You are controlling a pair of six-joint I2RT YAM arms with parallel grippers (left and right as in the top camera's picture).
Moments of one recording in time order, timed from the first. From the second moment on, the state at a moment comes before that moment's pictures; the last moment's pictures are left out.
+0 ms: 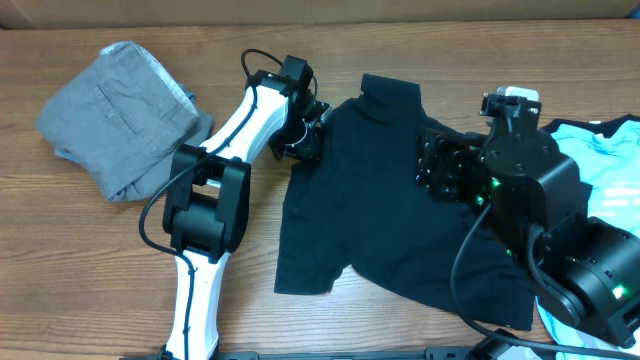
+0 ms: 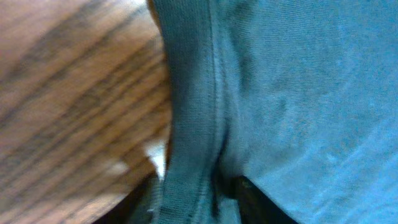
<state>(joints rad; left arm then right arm) -0.35 2.34 1.86 -1.03 0.27 0.08 0.60 1.09 1.52 -1.01 0.28 0.59</state>
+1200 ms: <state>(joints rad) 0.02 2.10 2.03 -1.22 0.02 -0.09 0.30 1.49 1.52 -1.28 0.16 0.75</state>
